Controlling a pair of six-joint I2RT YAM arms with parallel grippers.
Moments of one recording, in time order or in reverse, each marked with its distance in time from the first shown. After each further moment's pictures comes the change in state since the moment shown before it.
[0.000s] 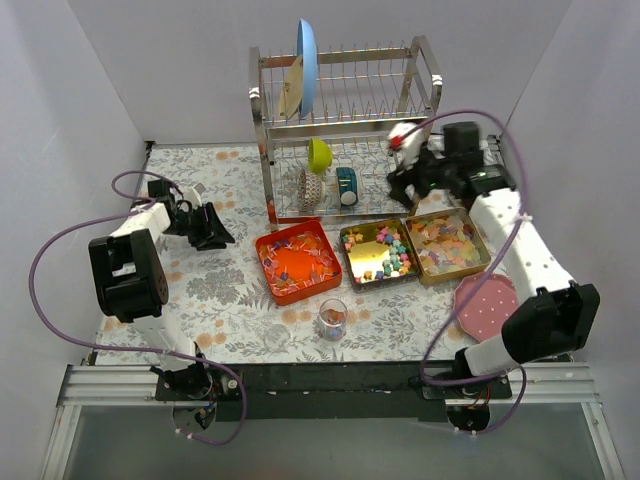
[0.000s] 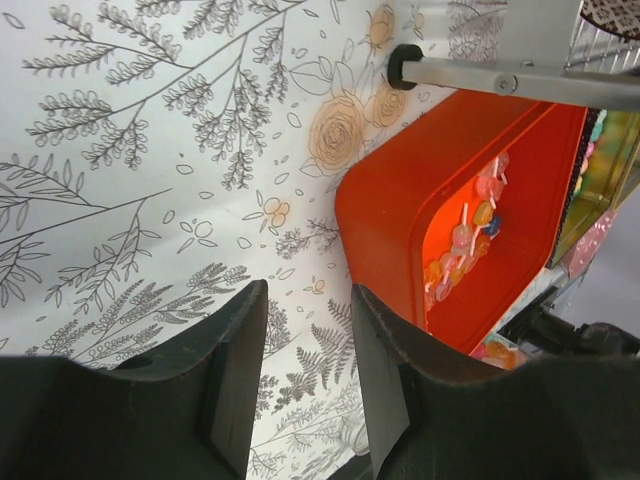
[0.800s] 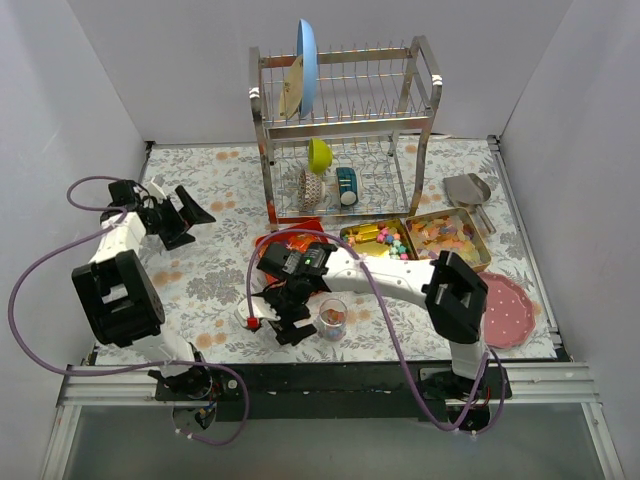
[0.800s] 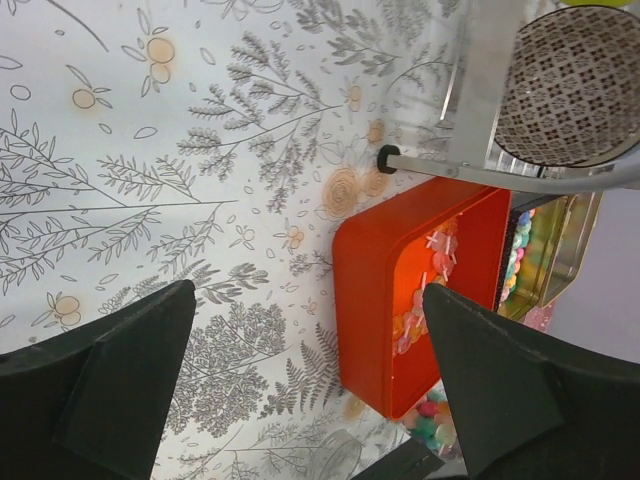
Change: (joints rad) left arm 0.164 -0.119 -0.029 0.090 -0.014 -0.175; right arm 1.004 0.406 0.086 -0.207 -0.134 -0.320
